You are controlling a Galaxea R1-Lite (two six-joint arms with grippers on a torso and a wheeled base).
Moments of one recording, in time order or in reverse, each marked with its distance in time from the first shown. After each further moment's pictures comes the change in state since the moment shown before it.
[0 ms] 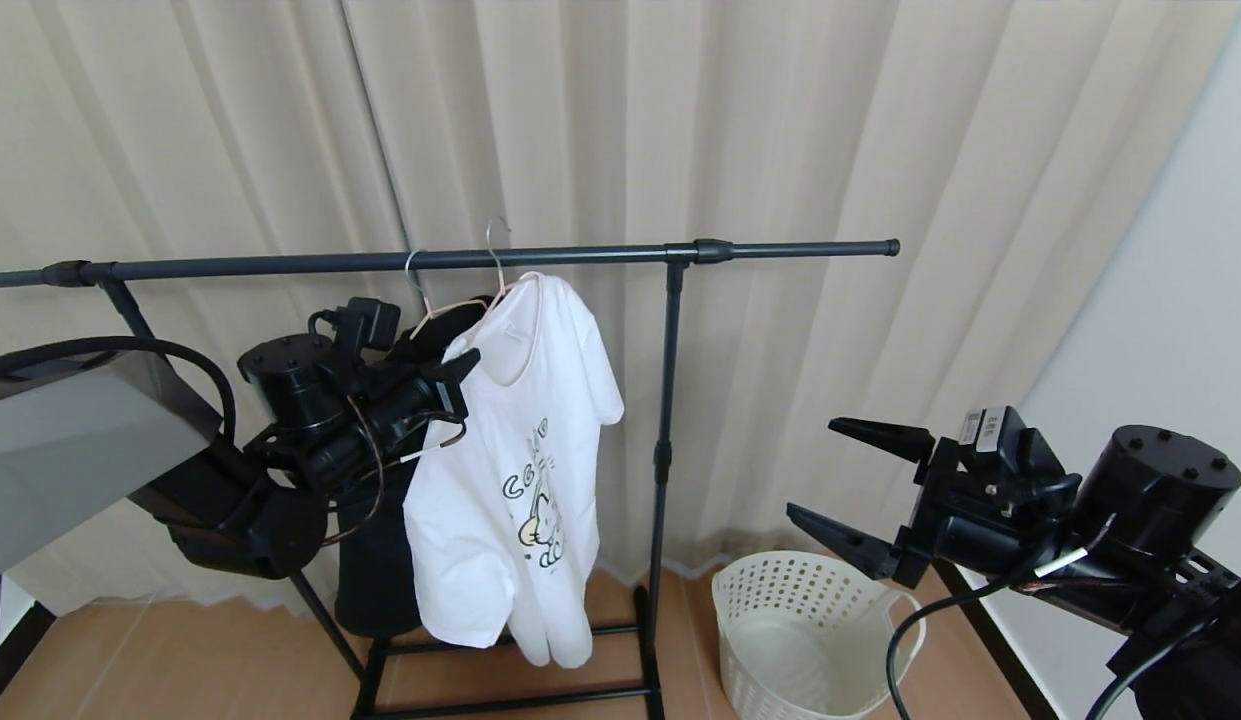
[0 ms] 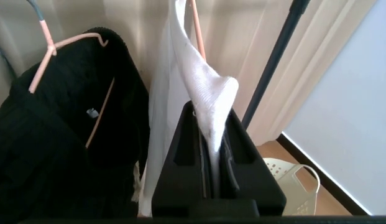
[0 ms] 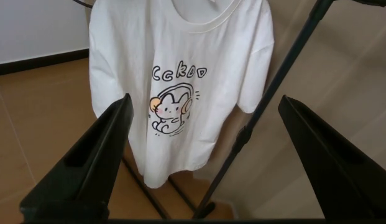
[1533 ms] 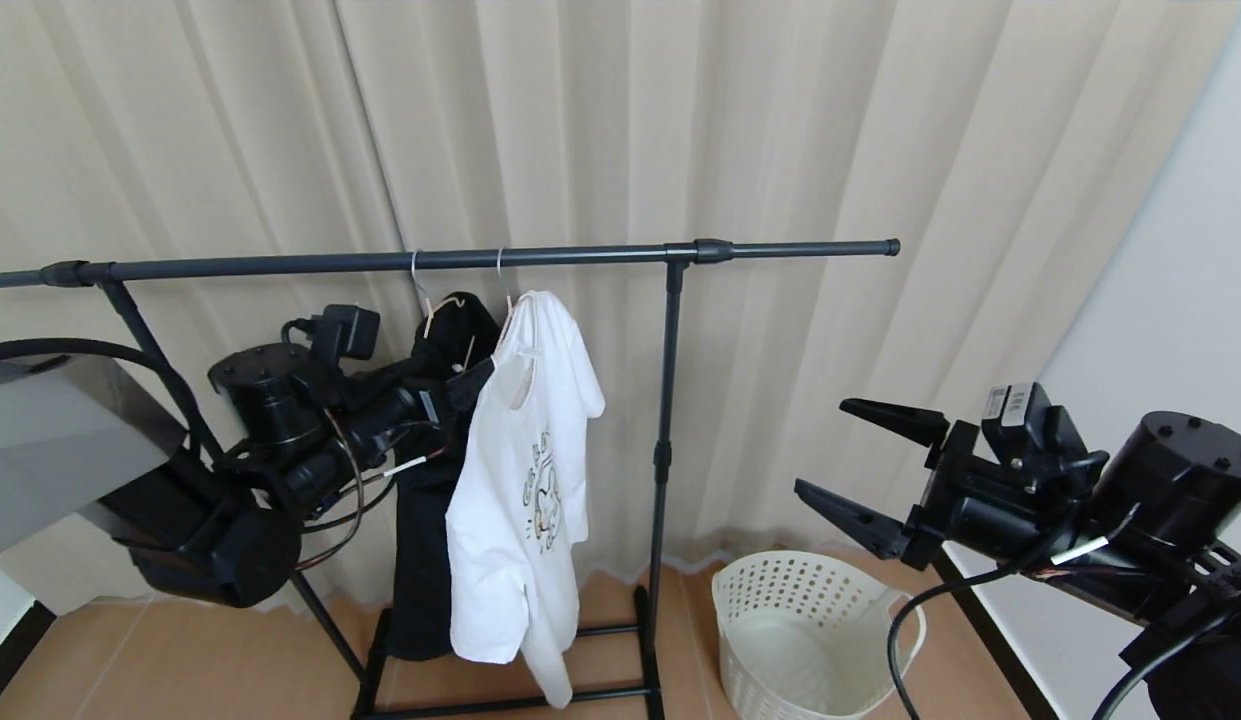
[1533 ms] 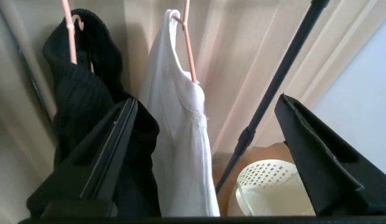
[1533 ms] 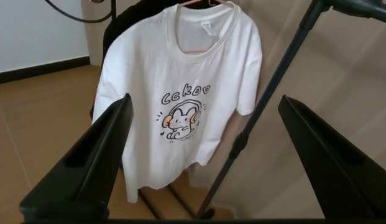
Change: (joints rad) left arm -0.001 -0.089 0.135 -0.023 0.057 -0.001; right arm -0.006 -0.055 -0.016 0.003 -0.023 0.075
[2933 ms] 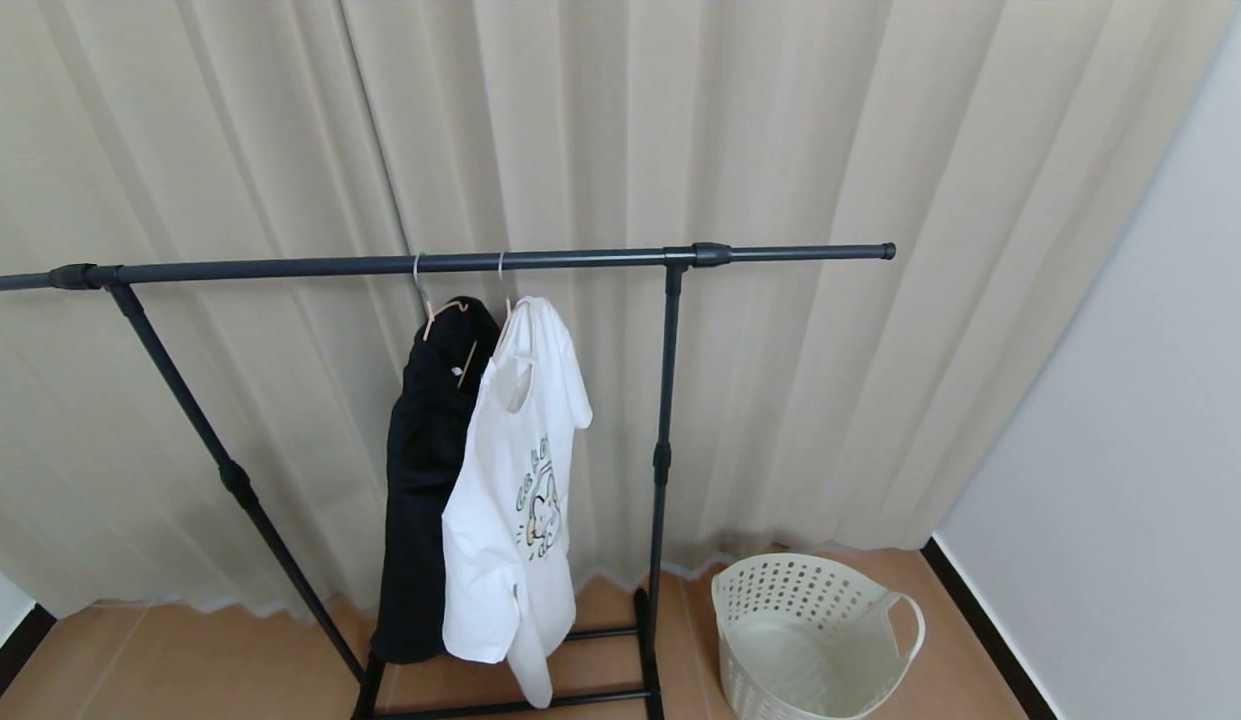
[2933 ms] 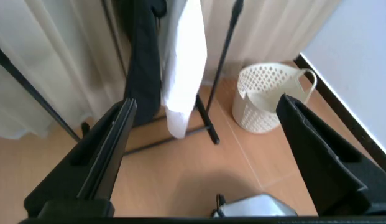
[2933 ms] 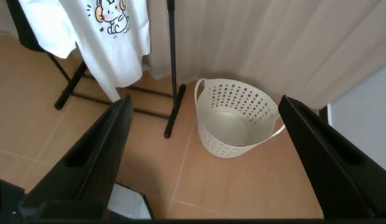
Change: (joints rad) left arm -0.020 -1.733 0.754 1.315 0.098 0.116; right arm -0.078 -1.496 0.312 1.521 -0.537 0.072
